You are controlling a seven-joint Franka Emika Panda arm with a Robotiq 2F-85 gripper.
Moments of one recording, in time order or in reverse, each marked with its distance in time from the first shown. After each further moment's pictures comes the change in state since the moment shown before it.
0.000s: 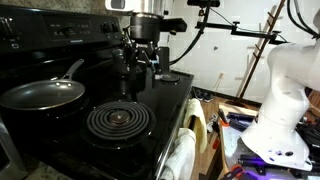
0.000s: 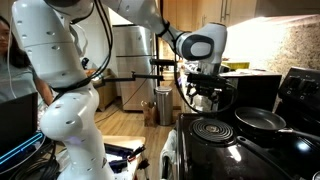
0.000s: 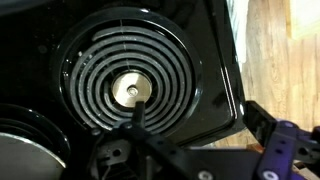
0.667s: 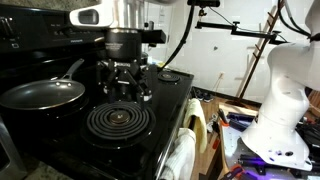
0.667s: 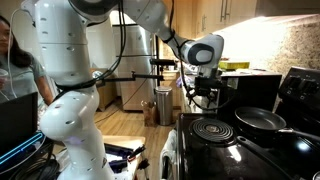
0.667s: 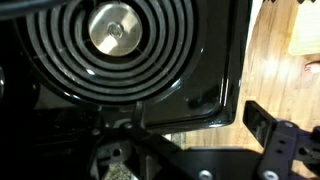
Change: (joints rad) arm -0.007 0.186 0.139 0.144 -0.007 -0.001 -0.188
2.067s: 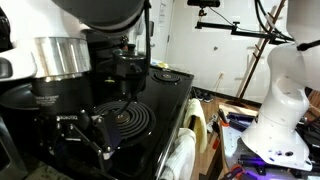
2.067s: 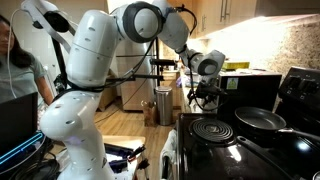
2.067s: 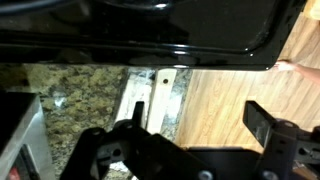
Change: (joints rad) arm 0.003 0.379 0.159 0.342 -0.003 -0.039 -0.040
